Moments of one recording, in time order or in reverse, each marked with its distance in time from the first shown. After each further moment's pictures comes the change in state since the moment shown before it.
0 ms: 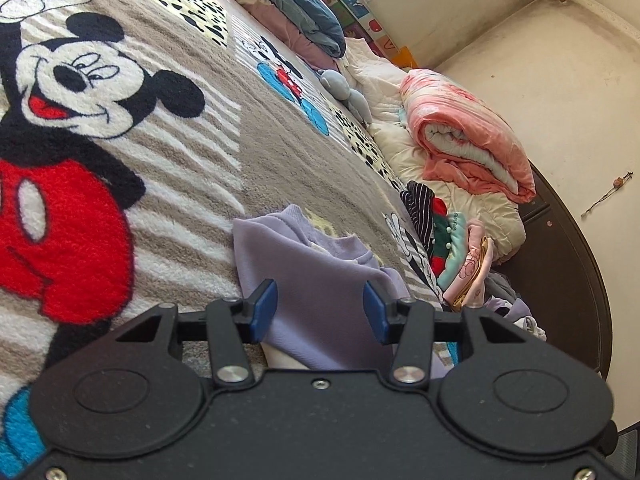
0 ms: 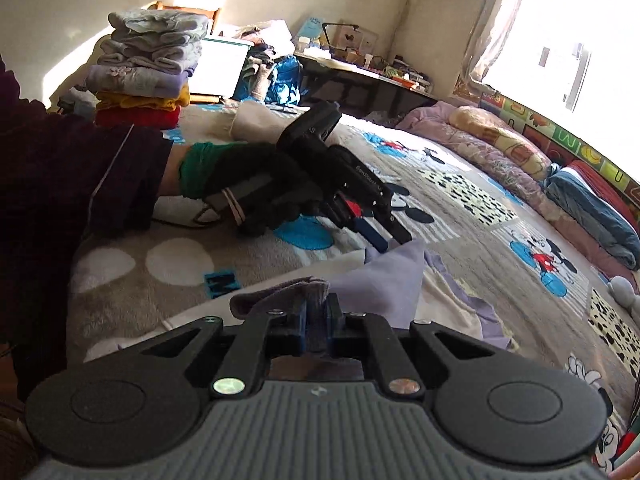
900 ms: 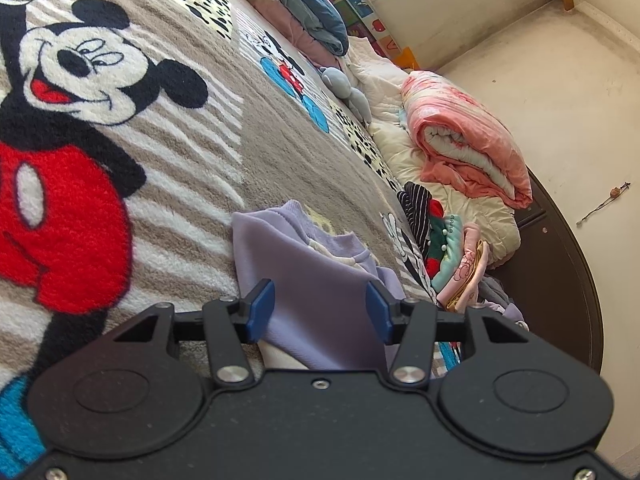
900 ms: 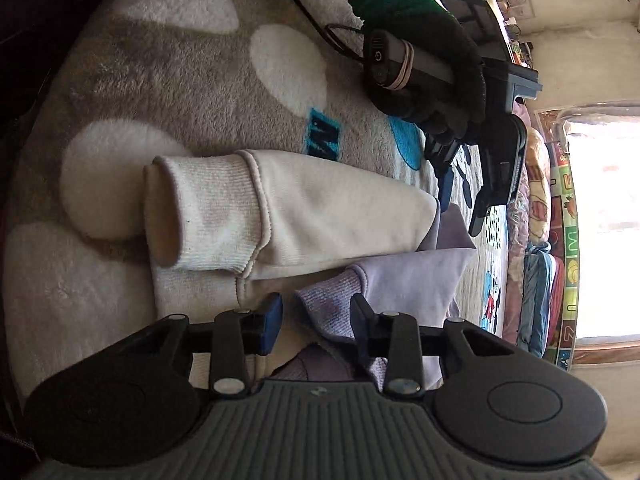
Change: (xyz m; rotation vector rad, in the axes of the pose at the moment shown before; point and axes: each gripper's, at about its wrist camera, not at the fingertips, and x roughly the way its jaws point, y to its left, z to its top) left arm 0.000 0.002 -0.002 -0.036 0.006 -0.016; right arm 0.090 0.127 -0.013 -0.763 0.454 -0.237
